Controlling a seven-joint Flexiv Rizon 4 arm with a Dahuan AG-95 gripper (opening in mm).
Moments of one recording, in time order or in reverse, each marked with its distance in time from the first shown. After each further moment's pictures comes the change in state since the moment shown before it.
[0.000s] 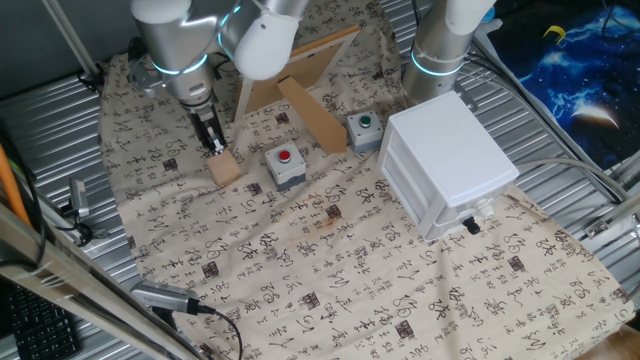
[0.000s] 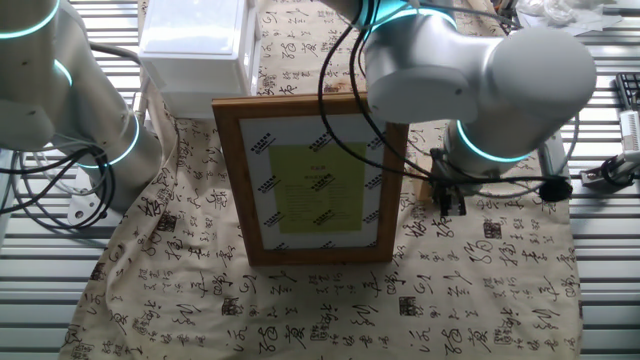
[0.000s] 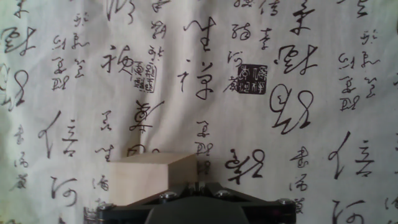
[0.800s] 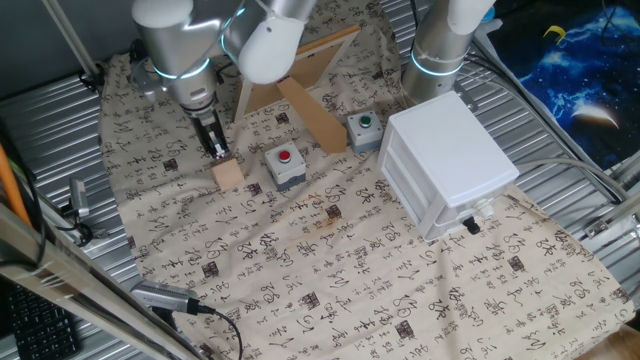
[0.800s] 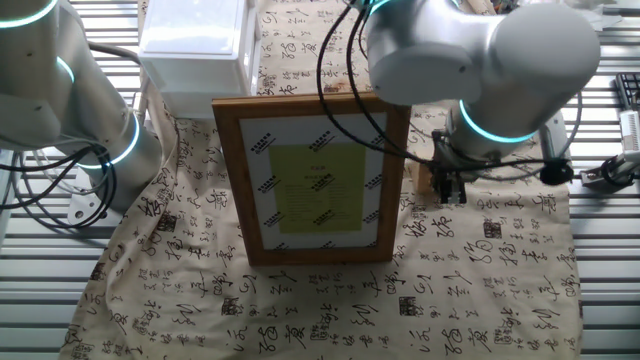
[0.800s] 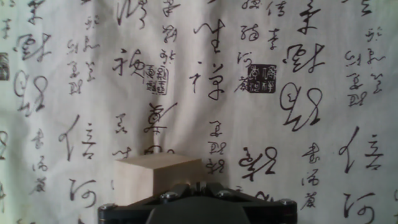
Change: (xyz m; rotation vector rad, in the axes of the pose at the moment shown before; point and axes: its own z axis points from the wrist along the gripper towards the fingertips) arm -0.001 0.018 -0.011 0.018 -0.003 0.035
